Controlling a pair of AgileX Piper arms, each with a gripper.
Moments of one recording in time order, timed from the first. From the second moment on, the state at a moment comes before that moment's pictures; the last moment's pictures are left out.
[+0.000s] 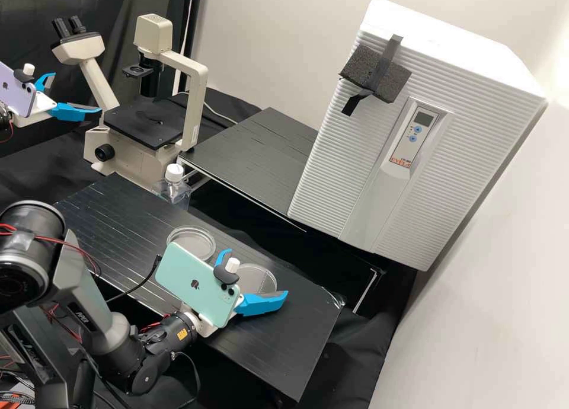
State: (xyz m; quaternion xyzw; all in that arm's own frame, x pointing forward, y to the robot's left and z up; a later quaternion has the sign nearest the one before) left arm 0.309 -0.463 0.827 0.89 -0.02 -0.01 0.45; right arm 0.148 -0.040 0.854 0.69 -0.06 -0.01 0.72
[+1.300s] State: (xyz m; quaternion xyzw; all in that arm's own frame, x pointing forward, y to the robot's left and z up) left arm 0.309 -0.463 0.827 0.89 -0.02 -0.01 0.45; right arm 0.141 -0.018 0.862 0.74 -0.05 0.04 0.67
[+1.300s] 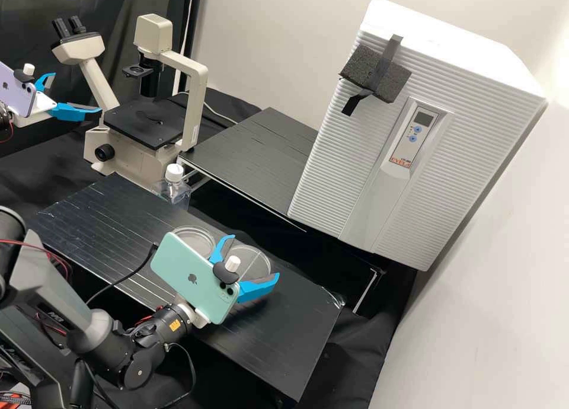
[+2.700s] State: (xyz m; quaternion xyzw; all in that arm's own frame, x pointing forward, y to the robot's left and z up) left arm 0.309 -0.463 0.827 0.89 -0.02 -0.01 0.45; right arm 0.135 0.032 0.822 0.65 0.19 0.02 0.74
